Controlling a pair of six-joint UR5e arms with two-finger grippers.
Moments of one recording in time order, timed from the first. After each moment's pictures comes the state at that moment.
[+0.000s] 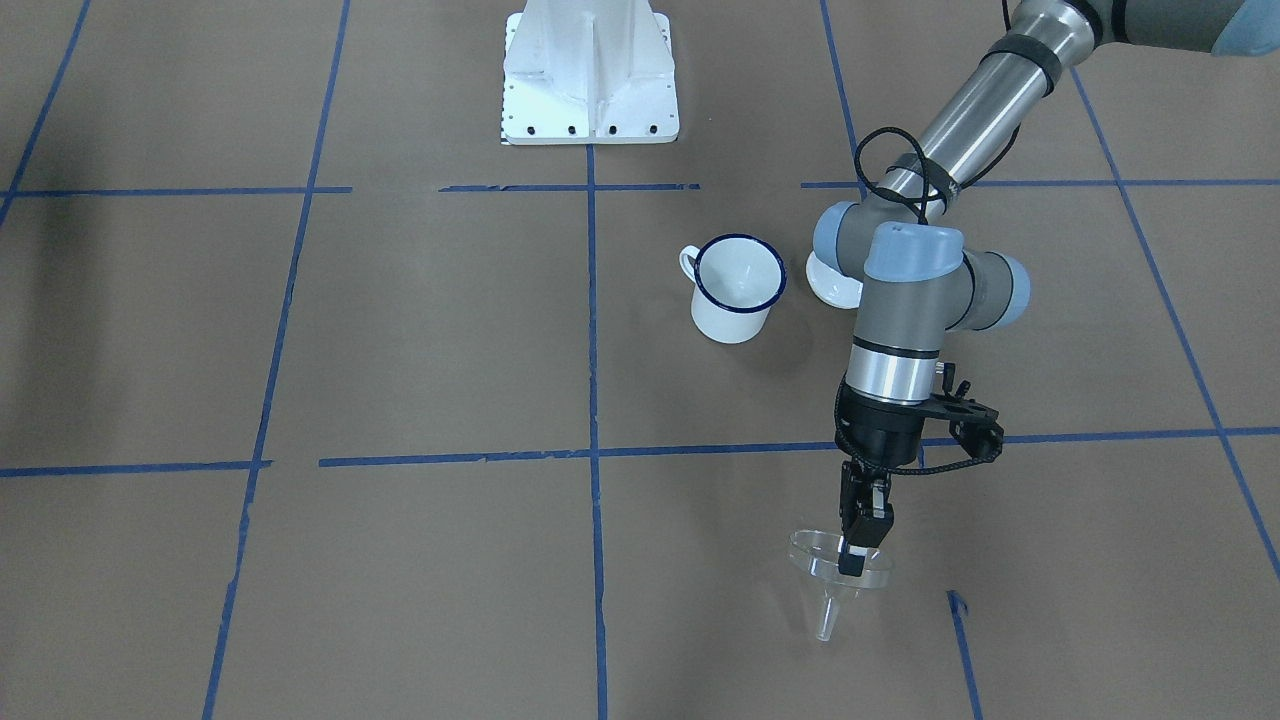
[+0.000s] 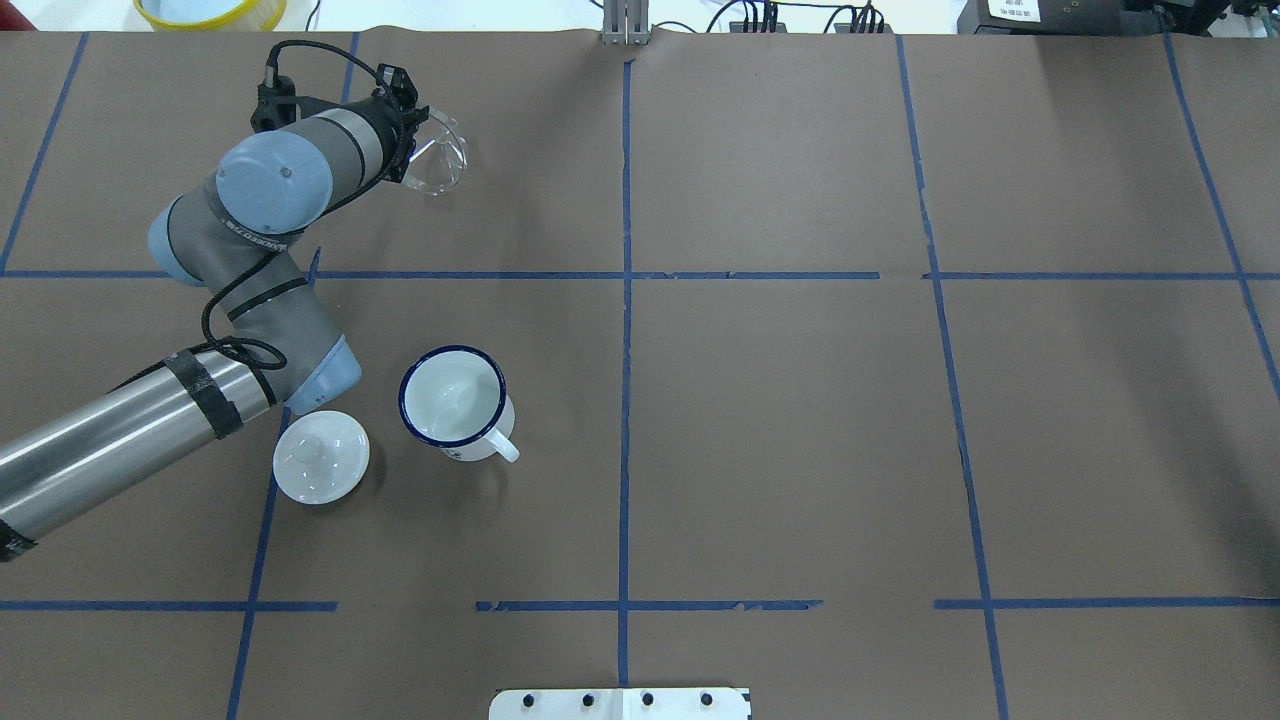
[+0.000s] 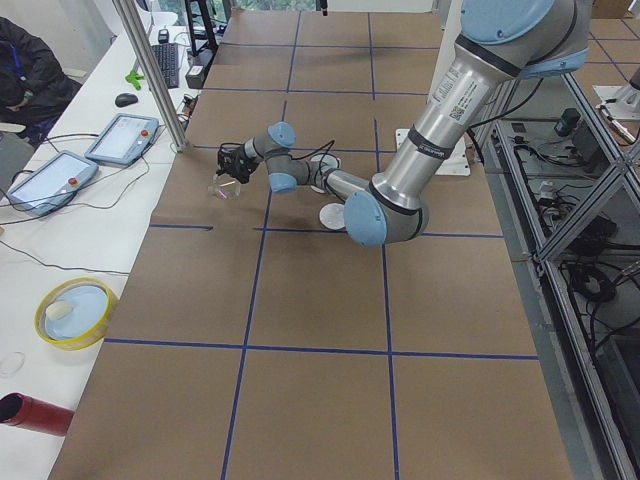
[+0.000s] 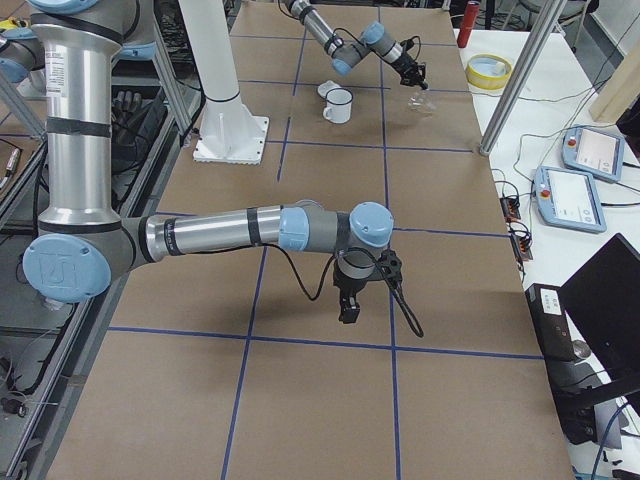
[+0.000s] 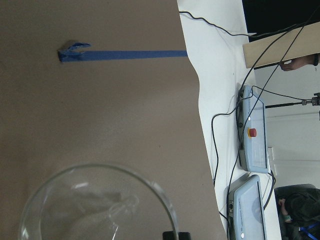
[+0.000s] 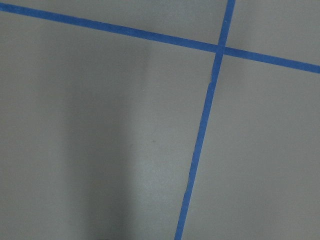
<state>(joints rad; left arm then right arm) -0.77 -2.22 -1.19 -2.54 -1.37 -2.38 1.45 -1.63 1.79 -1.79 2.31 -0.13</state>
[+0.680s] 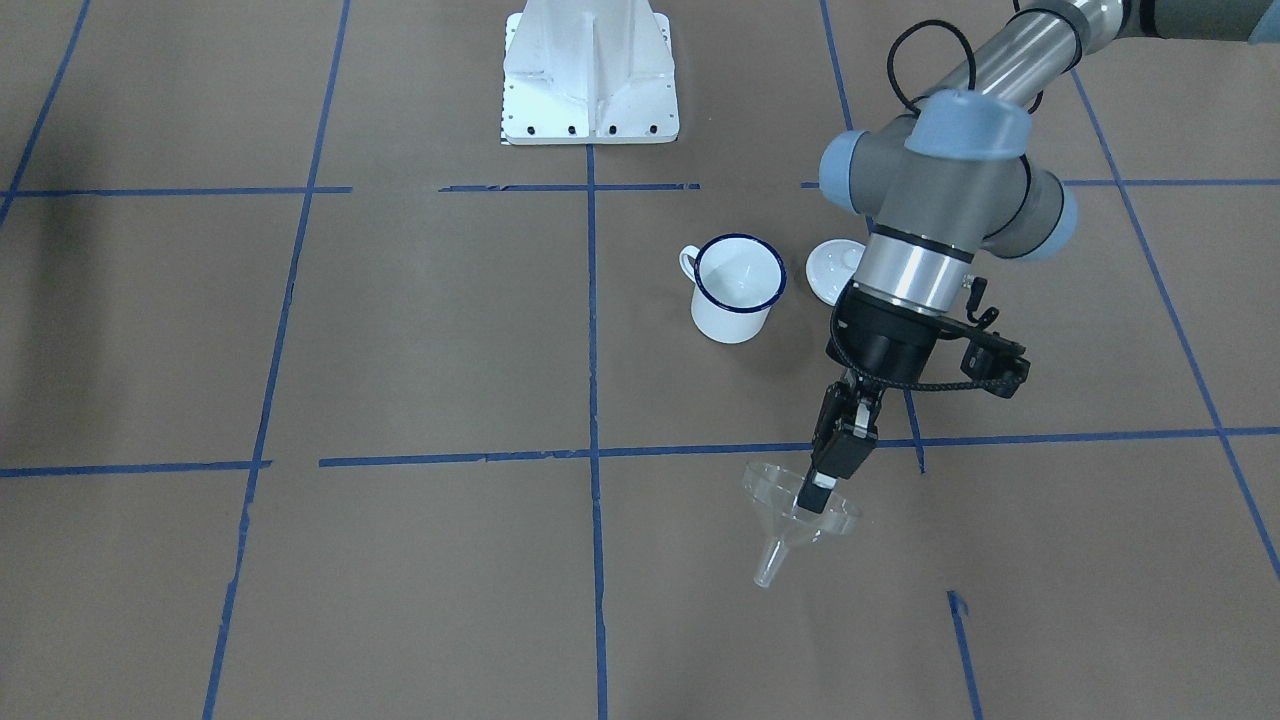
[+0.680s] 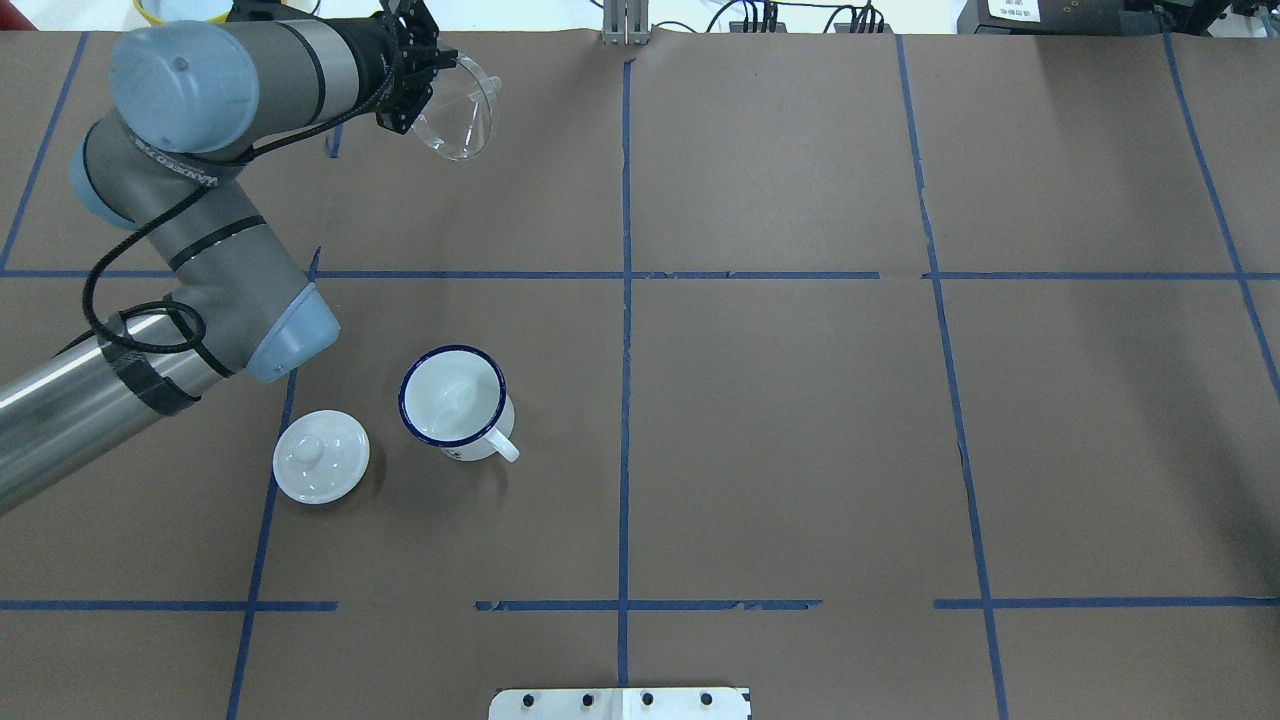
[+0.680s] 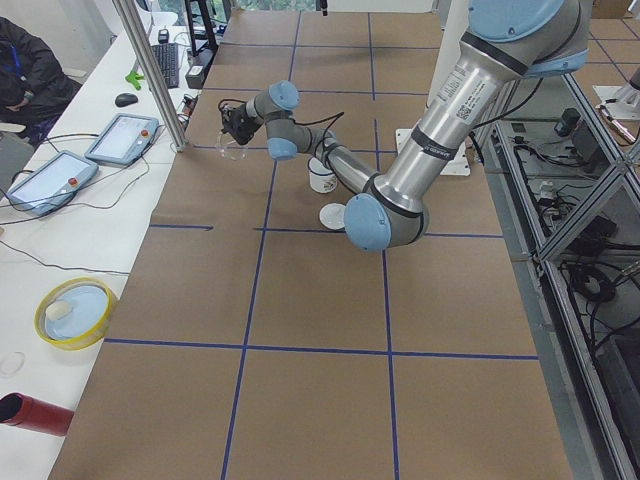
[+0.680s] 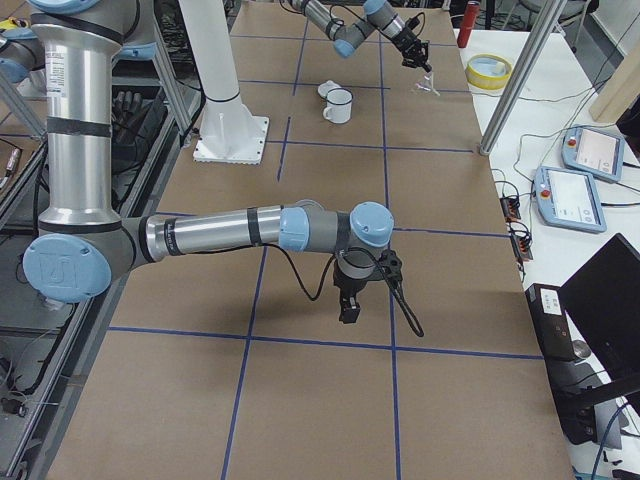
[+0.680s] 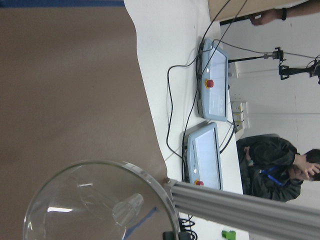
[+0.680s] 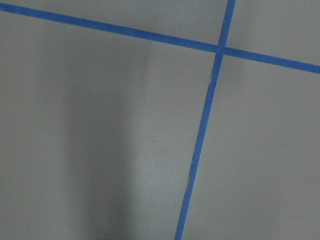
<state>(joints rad) -0.84 -2.18 -1.59 -2.28 -1.62 -2.27 1.45 -1.63 1.79 -1.79 2.31 -0.13</state>
